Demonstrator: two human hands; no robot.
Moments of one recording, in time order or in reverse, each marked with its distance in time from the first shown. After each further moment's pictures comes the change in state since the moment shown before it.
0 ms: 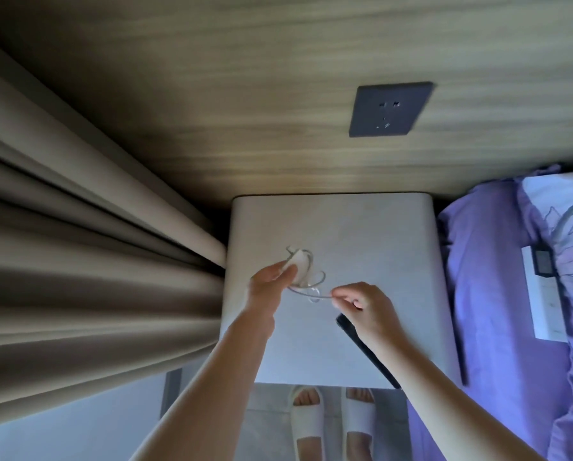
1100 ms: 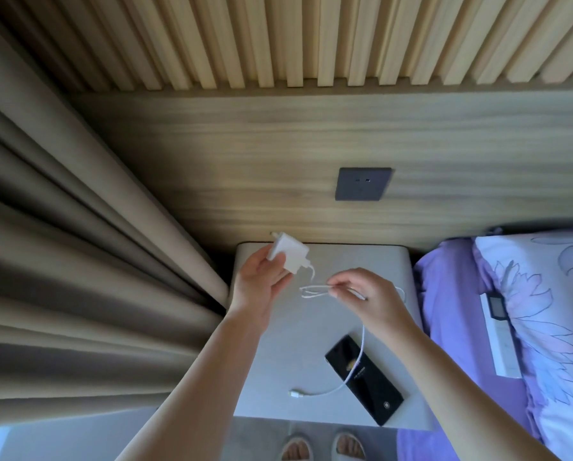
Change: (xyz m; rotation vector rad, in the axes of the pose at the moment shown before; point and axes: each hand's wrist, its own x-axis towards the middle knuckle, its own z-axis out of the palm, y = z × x) left_hand -0.051 0.081 0.001 -0.340 -0.219 0.302; right_hand -0.006 -0.084 -0.084 0.146 0.054 -0.368
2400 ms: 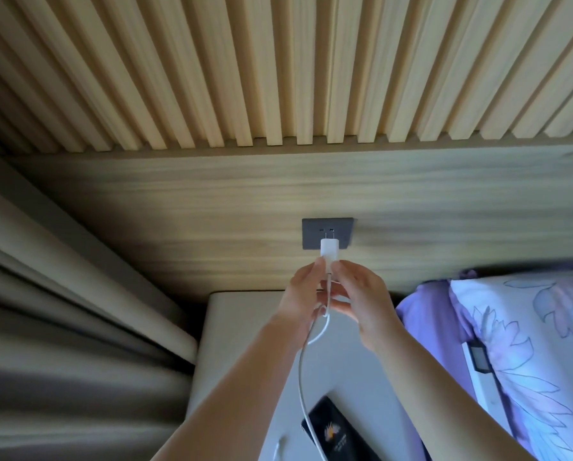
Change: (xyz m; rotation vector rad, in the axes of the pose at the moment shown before) left_hand 0.026 0.004 0.129 0.347 -0.243 -0.093; right_hand 0.068 -0.011 -0.049 0.696 0.193 0.319
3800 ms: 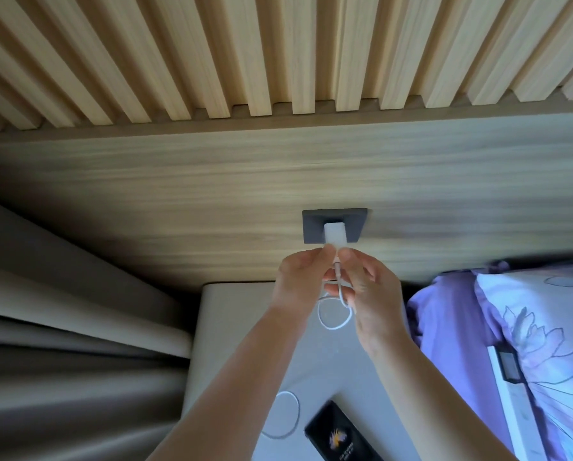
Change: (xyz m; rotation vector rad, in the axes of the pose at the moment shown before) left_hand 0.043 0.013 -0.006 0.087 0.110 0.042; right_hand 0.045 0.024 0.004 0.192 0.097 -0.102
